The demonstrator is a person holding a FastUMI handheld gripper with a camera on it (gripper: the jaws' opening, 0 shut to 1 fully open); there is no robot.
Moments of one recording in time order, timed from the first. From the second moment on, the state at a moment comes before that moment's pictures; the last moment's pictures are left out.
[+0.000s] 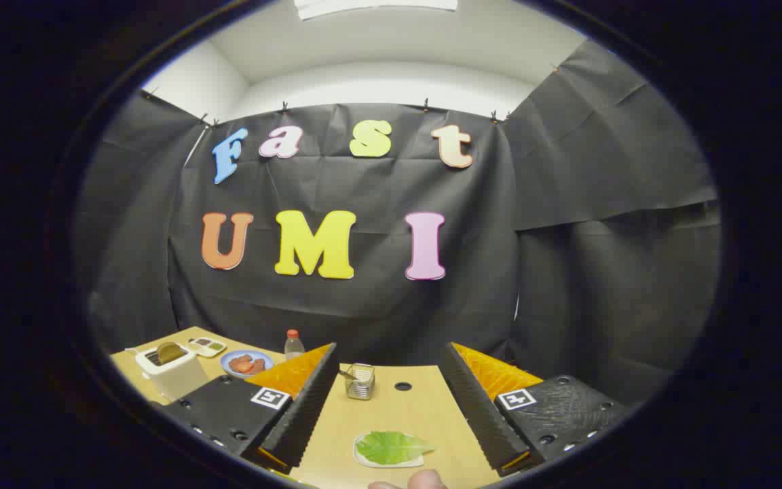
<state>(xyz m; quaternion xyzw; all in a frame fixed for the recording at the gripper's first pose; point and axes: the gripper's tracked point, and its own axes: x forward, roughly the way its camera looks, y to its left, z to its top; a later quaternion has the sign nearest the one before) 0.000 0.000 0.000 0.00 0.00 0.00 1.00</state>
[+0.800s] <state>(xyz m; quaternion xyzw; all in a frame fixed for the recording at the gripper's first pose) 0.004 -0.016 -0.010 0.00 0.02 0.00 1.00</state>
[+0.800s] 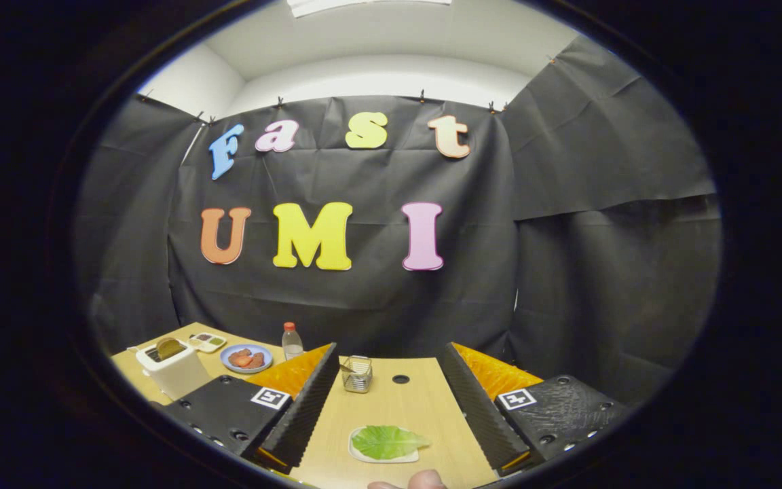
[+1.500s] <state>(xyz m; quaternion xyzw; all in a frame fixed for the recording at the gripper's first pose) 0.032 -0.040 -0.100 0.03 0.10 0.03 0.99</state>
